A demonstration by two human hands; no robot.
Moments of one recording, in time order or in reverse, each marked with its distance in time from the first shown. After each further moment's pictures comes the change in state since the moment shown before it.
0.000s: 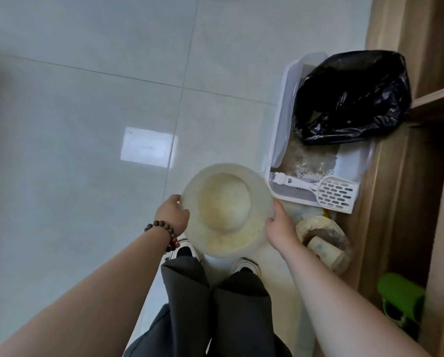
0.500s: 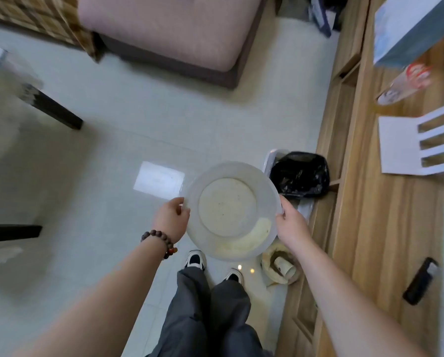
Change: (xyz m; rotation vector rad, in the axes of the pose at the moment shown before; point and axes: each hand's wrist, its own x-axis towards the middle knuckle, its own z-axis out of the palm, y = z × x) left_hand -0.289 0.106 -0.219 -0.178 0.173 0.228; right_hand -0.280 -0.200 -0.198 -0.008 0.043 -0.308
